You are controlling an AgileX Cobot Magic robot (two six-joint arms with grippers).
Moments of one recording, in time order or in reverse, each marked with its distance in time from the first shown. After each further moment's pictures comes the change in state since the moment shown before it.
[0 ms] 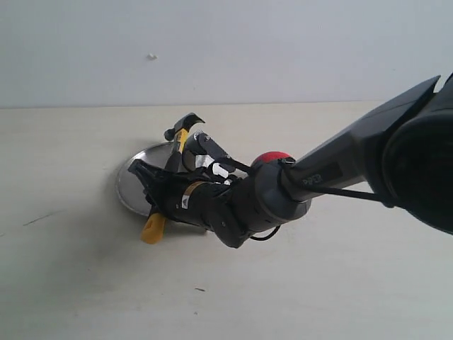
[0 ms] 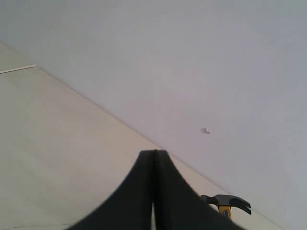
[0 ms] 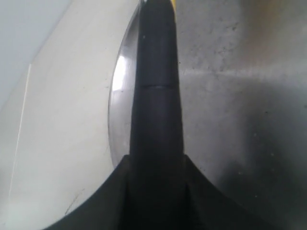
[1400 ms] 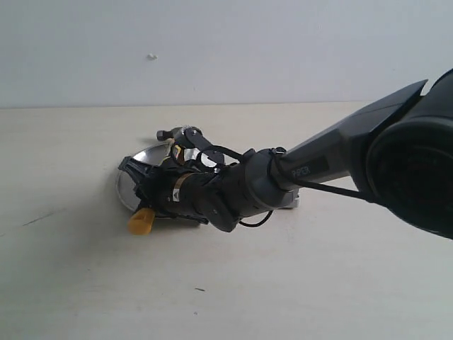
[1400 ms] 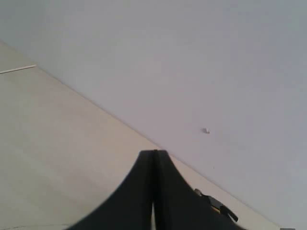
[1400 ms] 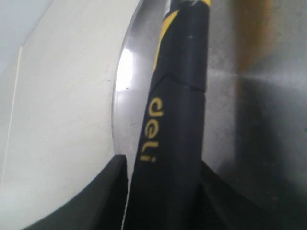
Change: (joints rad) left arm 0.000 0.000 0.000 0.000 0.000 0.000; right arm -0.018 0.042 -0.117 -0.148 0.127 0.096
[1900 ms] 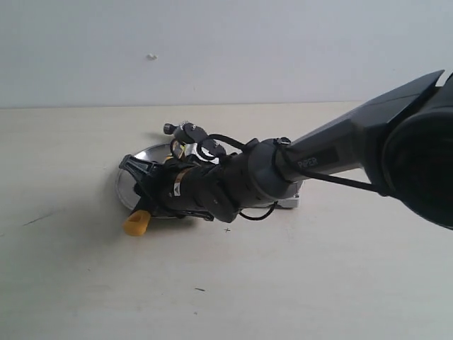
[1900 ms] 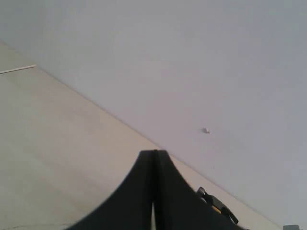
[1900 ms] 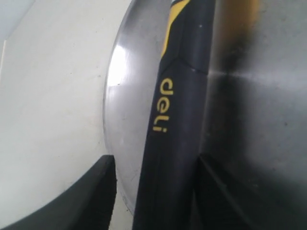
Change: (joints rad) left arm 0.000 0.000 0.000 0.000 0.000 0.000; right arm -0.002 -0.035 -0.004 -0.004 0.104 -0.026
